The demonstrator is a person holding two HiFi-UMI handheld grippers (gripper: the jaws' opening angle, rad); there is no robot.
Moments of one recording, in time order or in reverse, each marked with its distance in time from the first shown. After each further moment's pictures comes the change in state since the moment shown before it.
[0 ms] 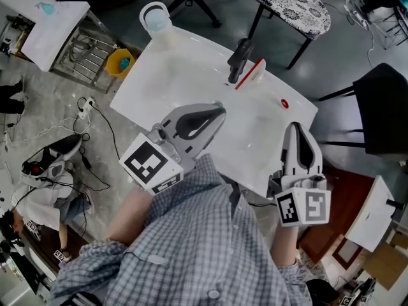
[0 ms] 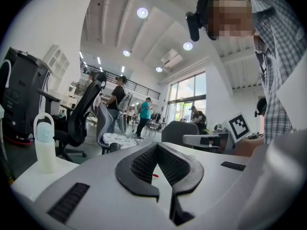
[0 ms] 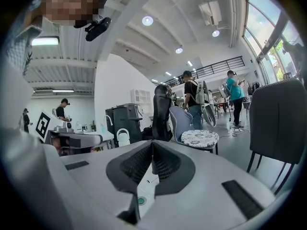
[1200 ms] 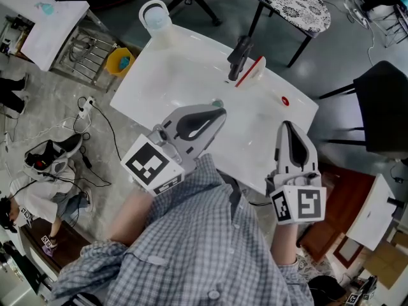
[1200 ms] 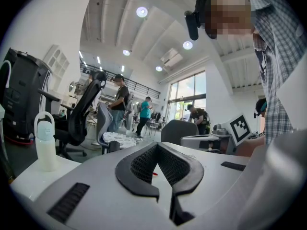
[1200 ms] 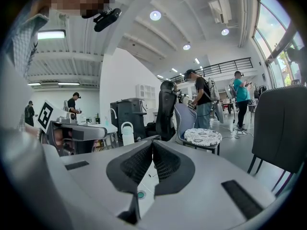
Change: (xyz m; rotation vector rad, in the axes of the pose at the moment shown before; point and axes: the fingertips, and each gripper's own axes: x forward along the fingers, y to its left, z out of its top) left arm -0.003 -0.005 -0.005 0.003 0.013 0.001; right arm 0.002 0.016 -0.014 -0.068 0.052 0.043
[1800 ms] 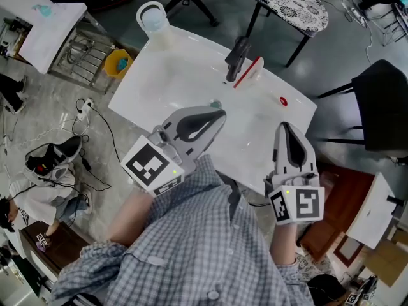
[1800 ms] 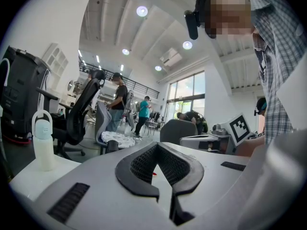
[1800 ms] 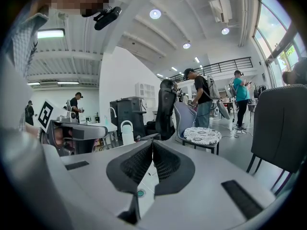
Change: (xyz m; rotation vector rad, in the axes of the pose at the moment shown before) left arm 0.004 -0.002 -0.001 -0.005 0.007 -0.017; right arm 0.000 -0.002 -0.003 0.002 0.018 -0.004
